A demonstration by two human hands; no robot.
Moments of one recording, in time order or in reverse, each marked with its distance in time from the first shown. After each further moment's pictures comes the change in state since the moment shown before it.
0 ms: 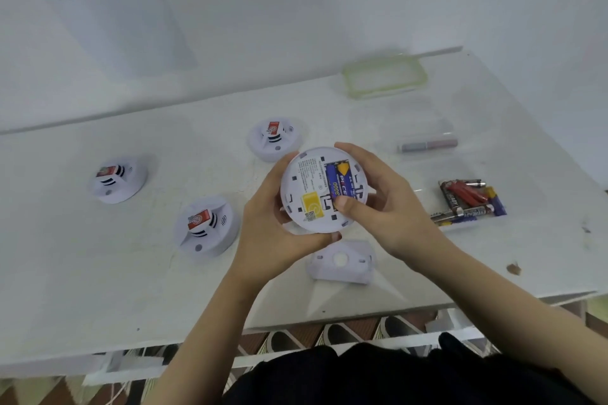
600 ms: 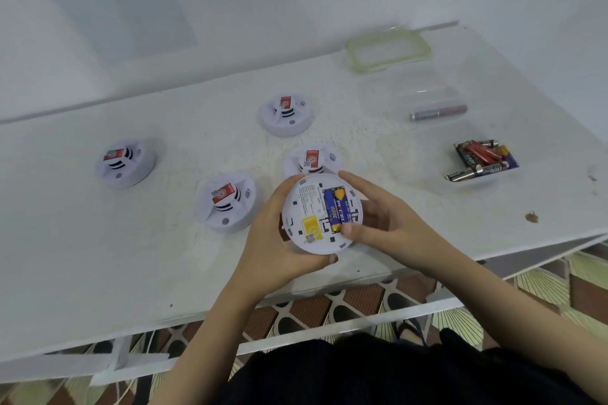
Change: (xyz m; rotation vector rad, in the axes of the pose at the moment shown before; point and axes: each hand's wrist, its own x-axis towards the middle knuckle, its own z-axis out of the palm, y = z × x) left_hand -0.053 -0.040 -0.054 0.100 -0.189 -0.043; right_hand -0.044 0.033 0.045 0.040 -0.137 0.221
